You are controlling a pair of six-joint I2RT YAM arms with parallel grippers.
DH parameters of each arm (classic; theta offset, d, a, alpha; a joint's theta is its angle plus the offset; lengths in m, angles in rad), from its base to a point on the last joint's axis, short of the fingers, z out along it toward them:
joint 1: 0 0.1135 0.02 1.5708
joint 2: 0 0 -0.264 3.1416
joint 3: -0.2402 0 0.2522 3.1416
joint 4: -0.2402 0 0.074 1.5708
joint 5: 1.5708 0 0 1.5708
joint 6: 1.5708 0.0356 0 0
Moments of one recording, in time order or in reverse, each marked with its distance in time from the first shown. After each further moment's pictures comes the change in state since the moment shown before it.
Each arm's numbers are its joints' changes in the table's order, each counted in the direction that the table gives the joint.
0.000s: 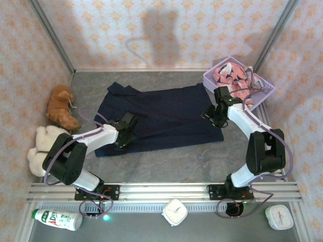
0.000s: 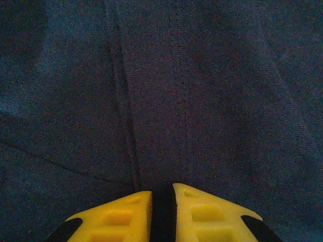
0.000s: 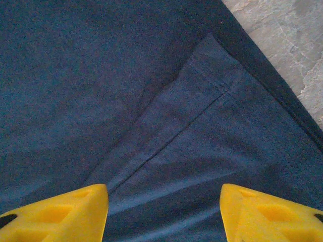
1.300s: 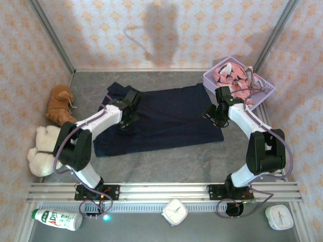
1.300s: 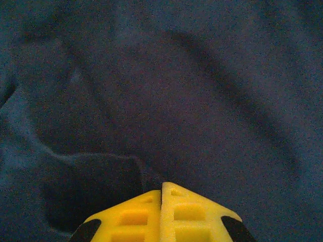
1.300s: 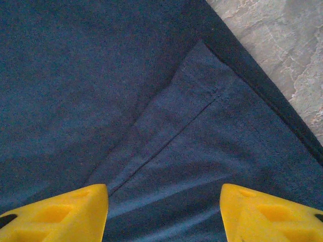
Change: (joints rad) left arm 0.080 -0.215 -0.465 -0.140 -0.033 0.166; right arm -0.017 0.000 0.000 0.000 0.000 0.000
